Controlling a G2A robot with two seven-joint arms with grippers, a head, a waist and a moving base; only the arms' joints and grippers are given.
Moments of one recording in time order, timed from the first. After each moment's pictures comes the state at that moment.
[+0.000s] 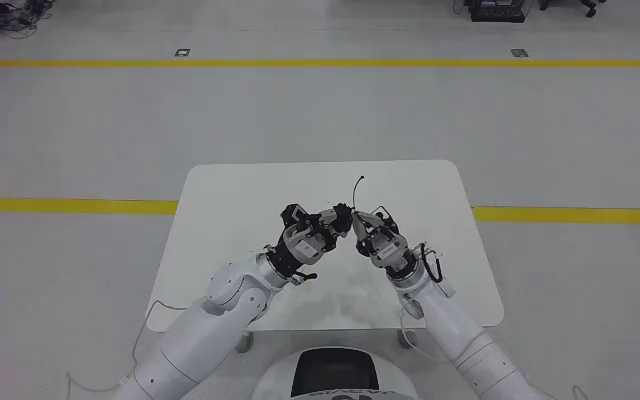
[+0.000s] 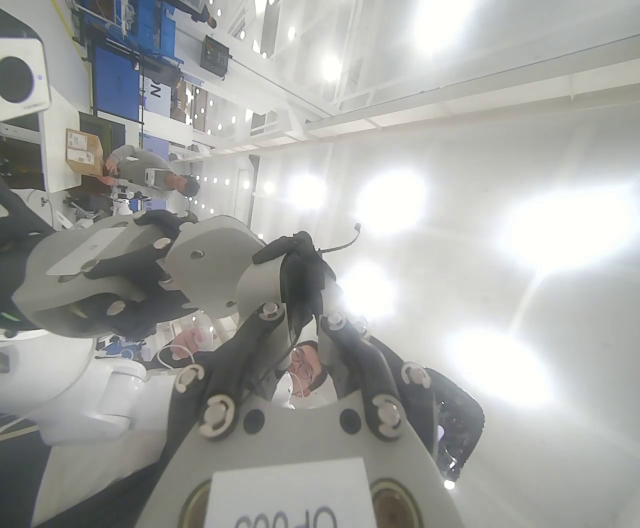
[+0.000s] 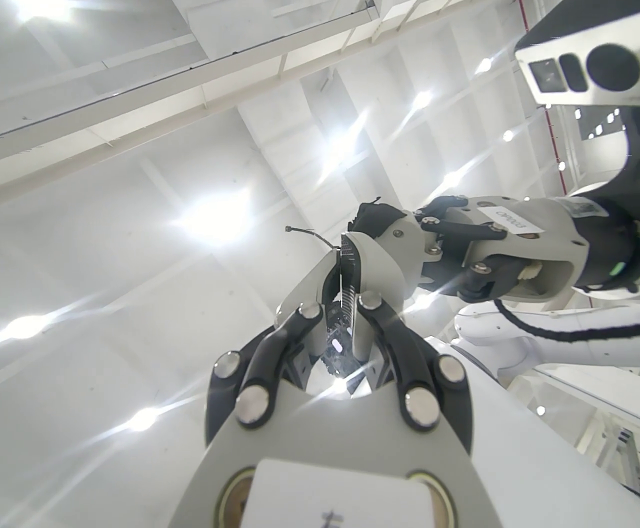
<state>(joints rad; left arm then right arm) 1.41 -1.12 -0.93 -1.74 -1.11 -0.18 -0.60 -1.42 -1.28 1.03 -1.39 1.43 -0.01 1.13</state>
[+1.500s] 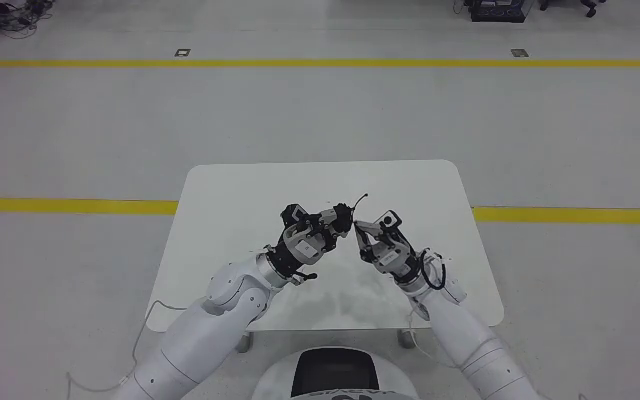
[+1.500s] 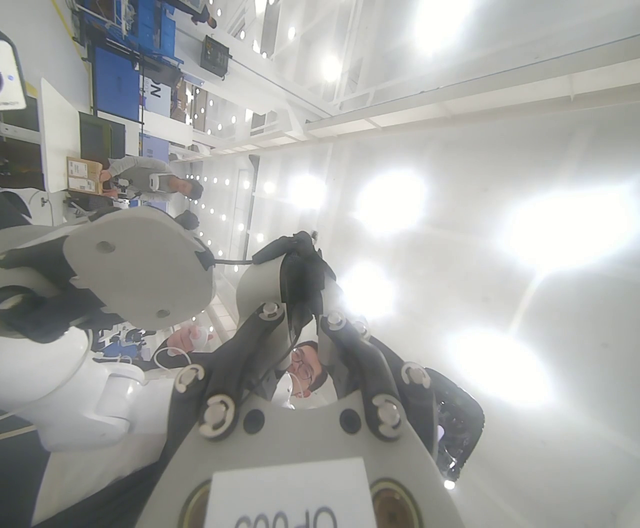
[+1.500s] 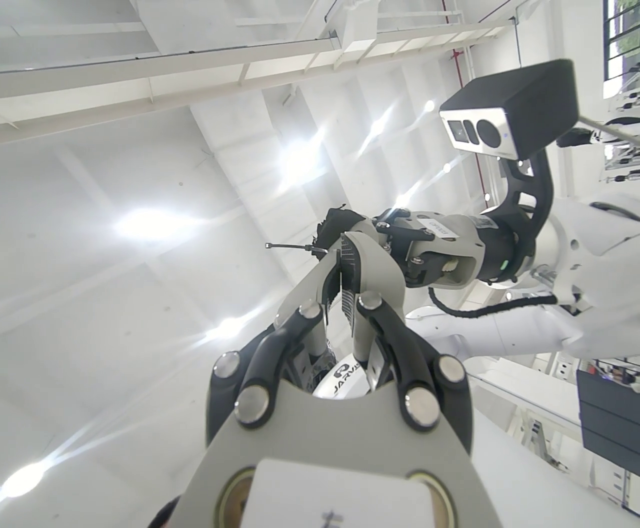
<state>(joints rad) 1.41 -1.12 -0.93 -1.74 -1.11 -0.18 -0.60 -1.47 -1.28 1.11 -1.38 1.23 -0.03 1.12</state>
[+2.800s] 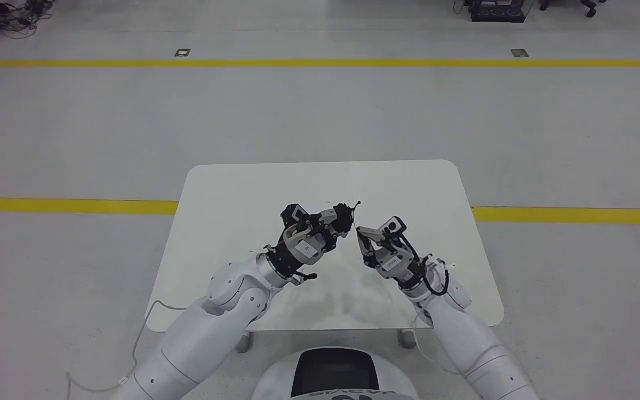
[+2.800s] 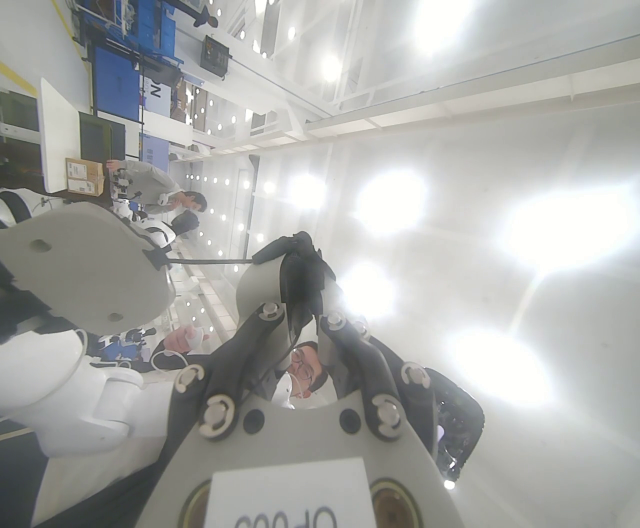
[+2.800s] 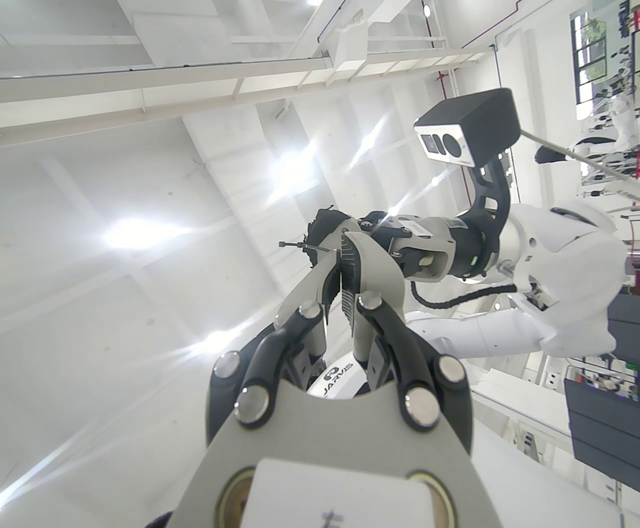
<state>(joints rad) 1.41 -1.12 -0.93 -1.74 -1.11 -0.18 -0.60 -1.51 -1.27 1.15 -1.38 1.18 -0.03 1.11</state>
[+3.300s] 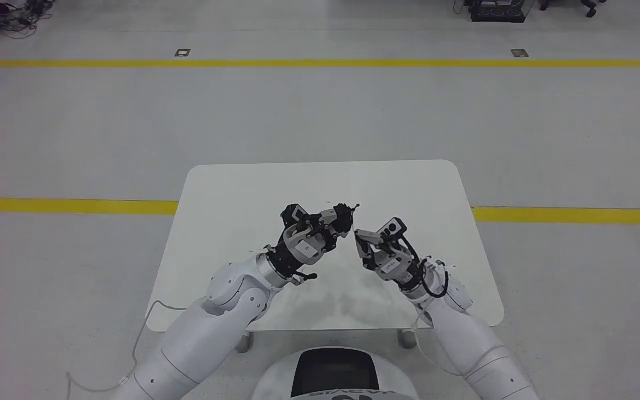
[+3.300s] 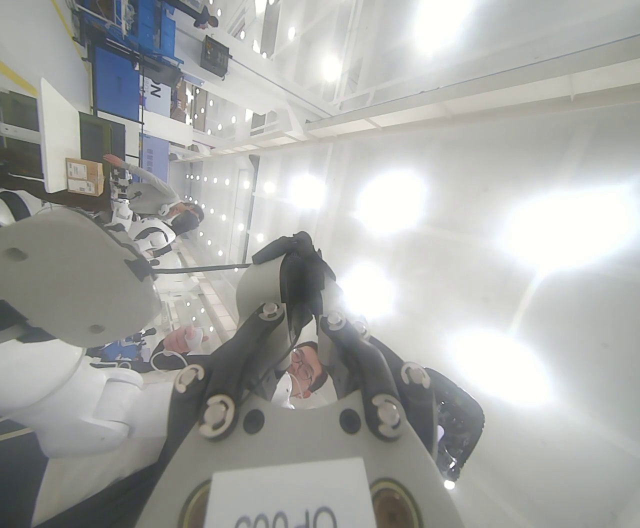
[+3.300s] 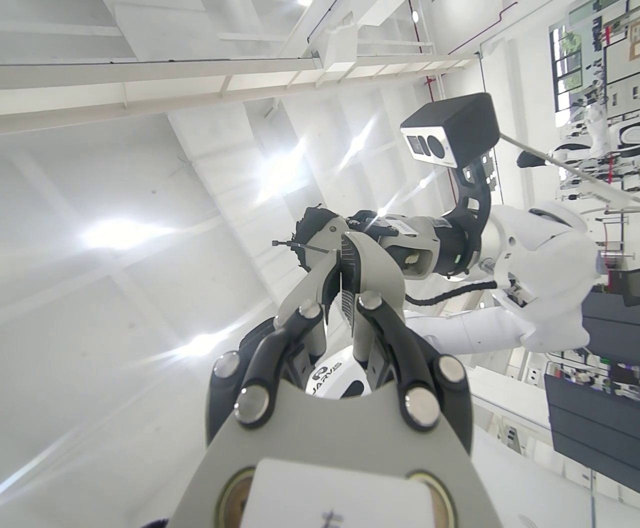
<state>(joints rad) 1.41 -1.12 -0.93 -1.74 -1.11 -0.18 -0.60 -1.52 -1.27 1.16 -1.39 1.13 -0.04 1.10</state>
